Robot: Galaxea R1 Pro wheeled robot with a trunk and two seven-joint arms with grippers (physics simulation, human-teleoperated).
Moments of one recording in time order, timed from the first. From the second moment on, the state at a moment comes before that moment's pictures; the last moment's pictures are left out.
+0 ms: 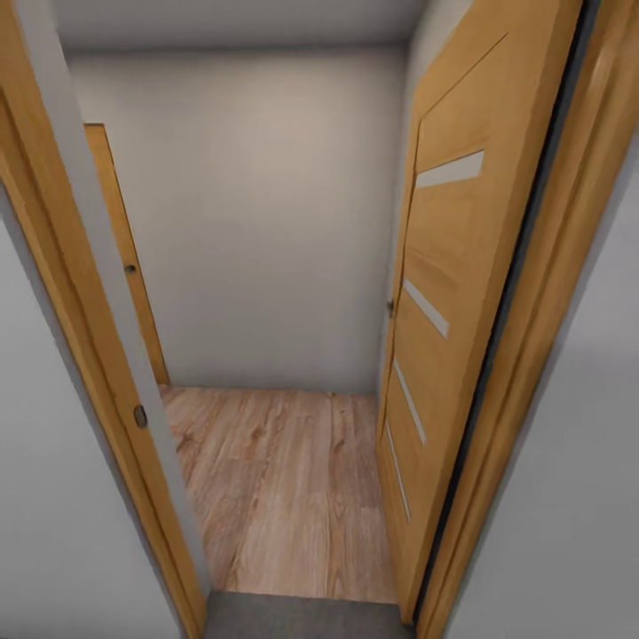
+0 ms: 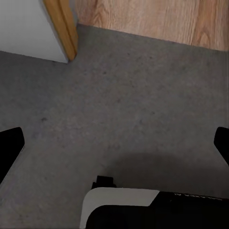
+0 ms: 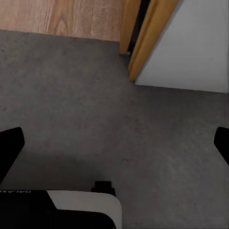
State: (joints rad) left arm -0.26 0.05 0.04 0.08 0.12 -0.45 -0.08; right arm -0.30 -0.04 0.04 0.05 0.00 -0.38 -0.01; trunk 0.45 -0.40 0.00
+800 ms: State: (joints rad) left arm -0.26 0.05 0.04 0.08 0.12 -0.45 -0.07; right arm -0.30 -0.04 0.04 0.05 0.00 -0.37 -0.01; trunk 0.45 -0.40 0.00
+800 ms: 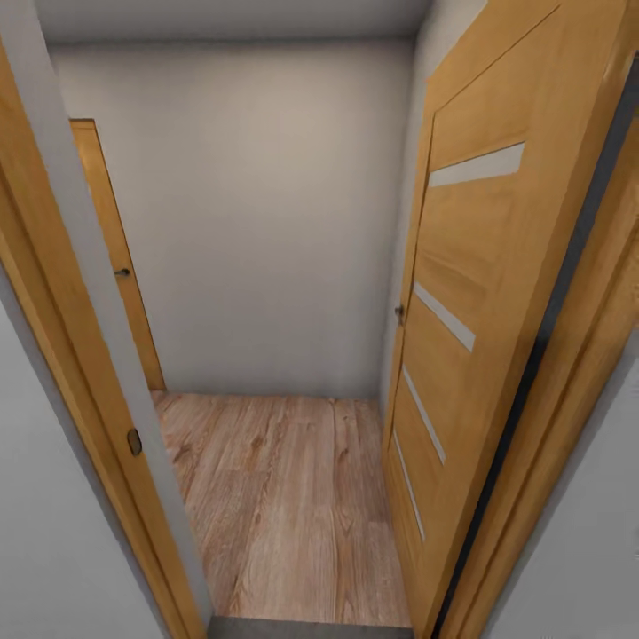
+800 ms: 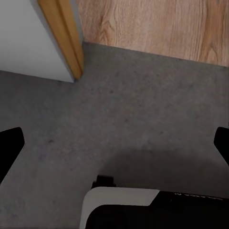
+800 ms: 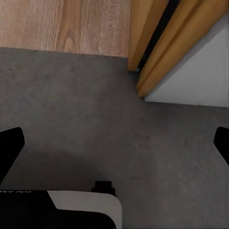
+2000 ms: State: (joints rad) left arm -0.26 0.05 0.04 0.08 0.12 -0.45 -0.07; right arm -0.30 -0.04 0.04 0.05 0.00 -0.38 -0.01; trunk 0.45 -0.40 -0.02
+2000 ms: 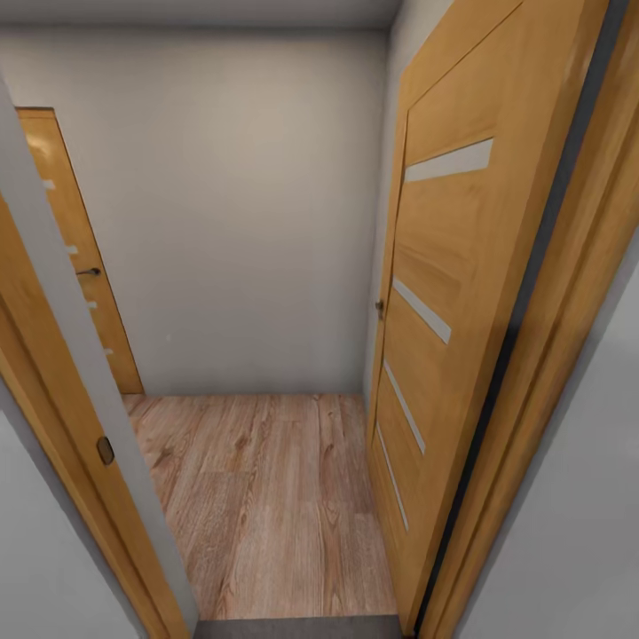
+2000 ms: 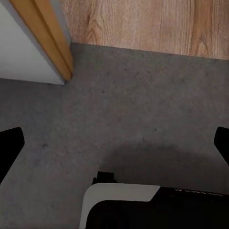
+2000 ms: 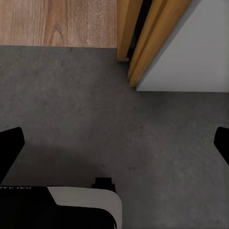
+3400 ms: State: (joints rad) left arm -0.26 0.05 0.04 0.08 0.12 -0.45 -0.07; right arm -0.30 -0.04 0.04 0.05 0.00 -0.37 -0.01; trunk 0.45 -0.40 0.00
